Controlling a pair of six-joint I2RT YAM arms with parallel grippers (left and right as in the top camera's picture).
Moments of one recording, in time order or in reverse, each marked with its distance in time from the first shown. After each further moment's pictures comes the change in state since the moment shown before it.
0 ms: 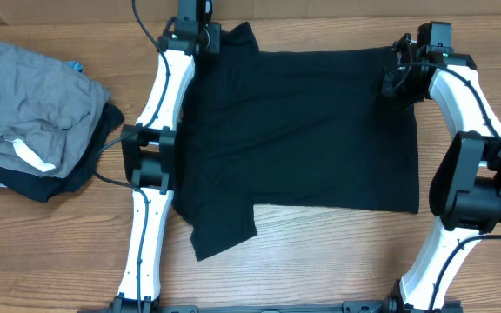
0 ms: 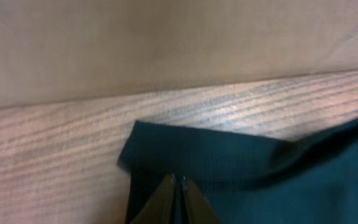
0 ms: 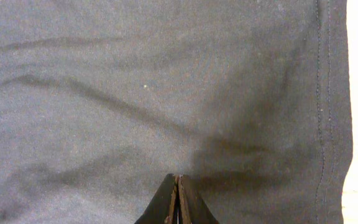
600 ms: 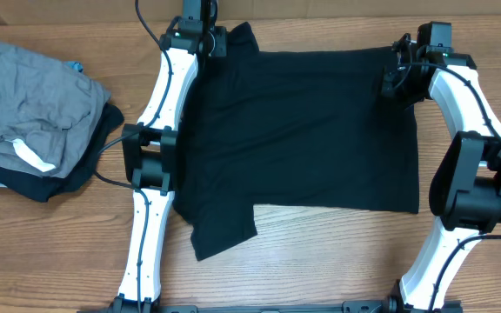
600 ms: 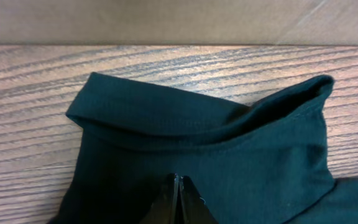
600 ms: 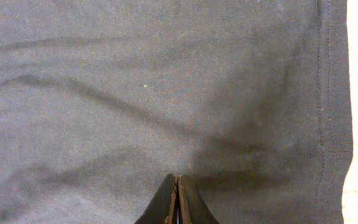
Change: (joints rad) left arm -0.016 -0.037 -0.062 -0.043 0.082 -0.126; right arm 0.000 0.000 0.000 0.000 0.000 0.000
